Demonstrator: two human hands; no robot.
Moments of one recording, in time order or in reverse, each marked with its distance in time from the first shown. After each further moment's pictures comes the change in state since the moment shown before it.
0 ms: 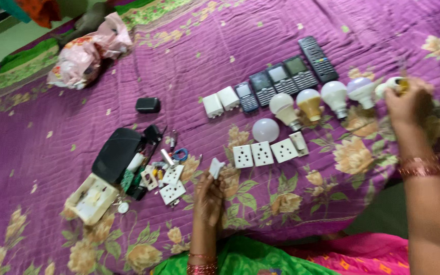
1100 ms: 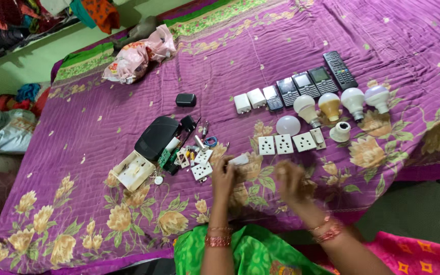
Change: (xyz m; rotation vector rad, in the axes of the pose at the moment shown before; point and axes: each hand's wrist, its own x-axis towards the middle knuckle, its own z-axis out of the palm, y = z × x) left_hand -0.002 0.019 -0.025 1.127 0.067 0.527; right_hand -0.222 -0.324 -0.073 1.288 -0.085 -0.178
